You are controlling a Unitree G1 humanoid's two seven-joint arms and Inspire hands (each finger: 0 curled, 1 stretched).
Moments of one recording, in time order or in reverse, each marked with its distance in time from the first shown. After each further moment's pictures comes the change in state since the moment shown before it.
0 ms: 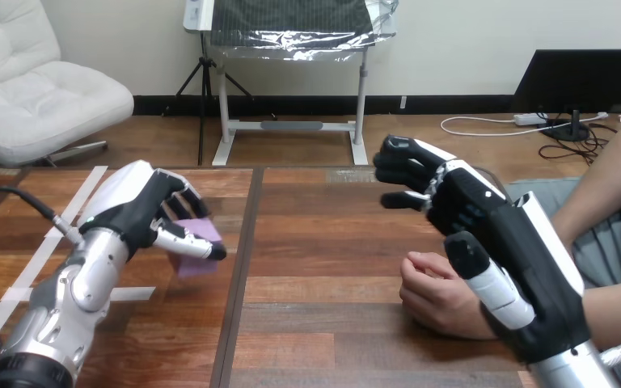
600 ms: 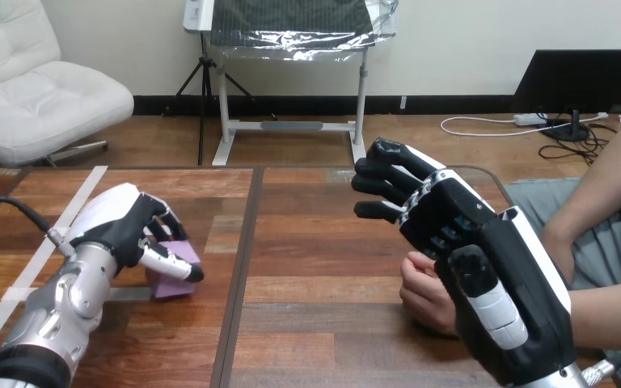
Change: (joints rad) left arm -0.083 0.000 -0.045 0.257 0.044 -0.022 0.049; right arm 0.079 0.038 0.091 -0.079 0.126 0.025 0.033
